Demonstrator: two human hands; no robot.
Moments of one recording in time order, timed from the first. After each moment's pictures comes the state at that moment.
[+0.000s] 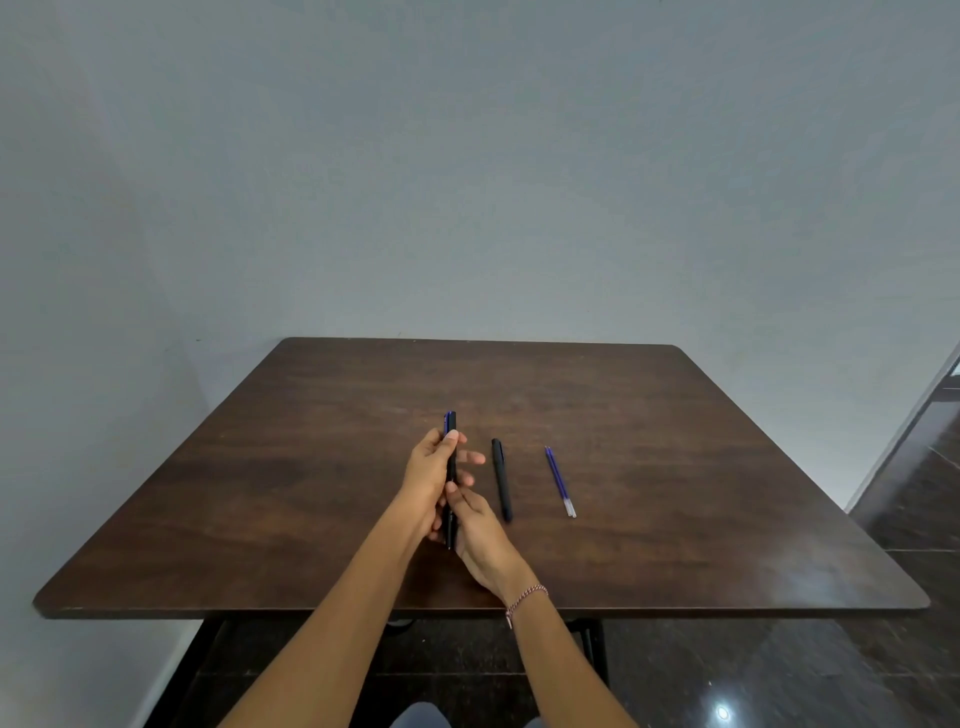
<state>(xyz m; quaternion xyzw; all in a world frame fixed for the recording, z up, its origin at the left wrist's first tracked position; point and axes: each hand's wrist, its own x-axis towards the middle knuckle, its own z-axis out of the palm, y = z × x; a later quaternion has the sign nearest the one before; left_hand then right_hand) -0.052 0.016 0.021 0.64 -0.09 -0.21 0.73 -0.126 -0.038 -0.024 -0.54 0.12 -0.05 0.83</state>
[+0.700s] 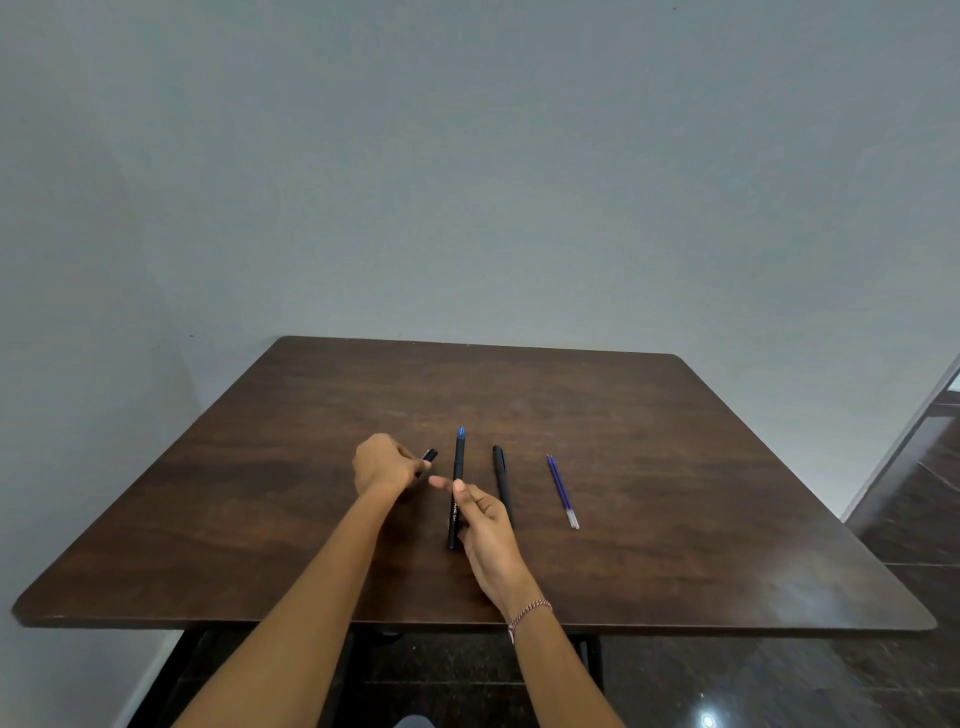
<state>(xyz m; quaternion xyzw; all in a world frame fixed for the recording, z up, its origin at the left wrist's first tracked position) 0.005 0.033 0.019 0.92 -0.02 -0.08 0.38 -0.123 -0.045 -0.029 -0.60 0.09 -0.12 0.78</state>
